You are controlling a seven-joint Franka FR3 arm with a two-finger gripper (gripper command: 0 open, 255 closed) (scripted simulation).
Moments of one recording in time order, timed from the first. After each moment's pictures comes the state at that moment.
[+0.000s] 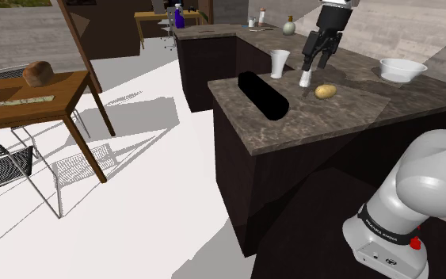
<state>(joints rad) -0.06 -0.64 -0.23 -2.23 -0.01 1.66 -0.10</state>
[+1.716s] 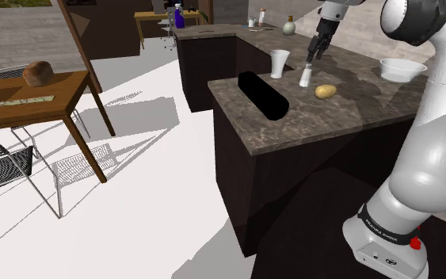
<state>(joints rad) -0.20 0.25 -0.68 -1.54 0.32 1.74 -0.86</state>
